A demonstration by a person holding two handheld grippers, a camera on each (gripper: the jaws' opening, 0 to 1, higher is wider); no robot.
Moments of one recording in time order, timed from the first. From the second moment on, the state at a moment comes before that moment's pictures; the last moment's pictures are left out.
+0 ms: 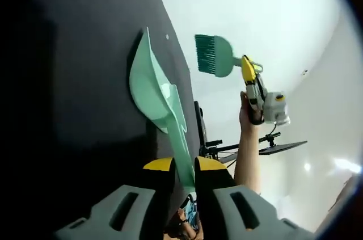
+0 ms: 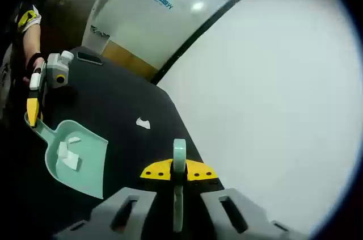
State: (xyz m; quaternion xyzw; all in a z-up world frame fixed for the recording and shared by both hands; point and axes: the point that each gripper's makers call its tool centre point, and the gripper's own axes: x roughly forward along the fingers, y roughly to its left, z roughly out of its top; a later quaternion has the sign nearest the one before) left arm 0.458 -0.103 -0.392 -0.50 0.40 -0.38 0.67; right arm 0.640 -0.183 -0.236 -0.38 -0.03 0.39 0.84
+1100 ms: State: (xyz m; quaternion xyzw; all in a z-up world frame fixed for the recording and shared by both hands) left arm 0.436 -0.116 -0.395 -0.50 0.40 -0.37 0.67; right arm 0.622 -0.142 -0.294 -0.37 0.00 0.47 0.80
